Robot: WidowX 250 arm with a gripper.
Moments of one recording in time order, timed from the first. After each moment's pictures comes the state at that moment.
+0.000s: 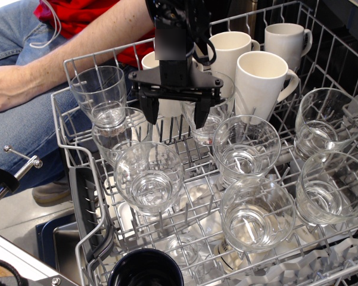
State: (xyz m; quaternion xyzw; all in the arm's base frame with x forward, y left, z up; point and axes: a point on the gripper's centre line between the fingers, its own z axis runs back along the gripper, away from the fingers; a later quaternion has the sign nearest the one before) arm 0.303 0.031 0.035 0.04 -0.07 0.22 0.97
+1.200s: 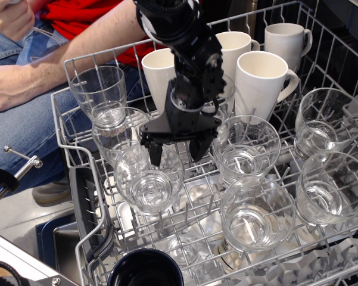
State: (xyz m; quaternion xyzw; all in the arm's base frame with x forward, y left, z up) arm 0.298 0.037 -0.034 0.09 -0.06 0.39 0.91
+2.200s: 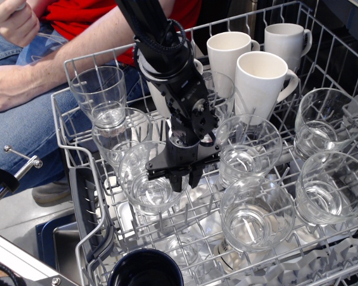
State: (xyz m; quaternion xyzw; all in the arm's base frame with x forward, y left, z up) arm 0.297 0.034 -0.077 0.03 -0.08 0.43 0.90
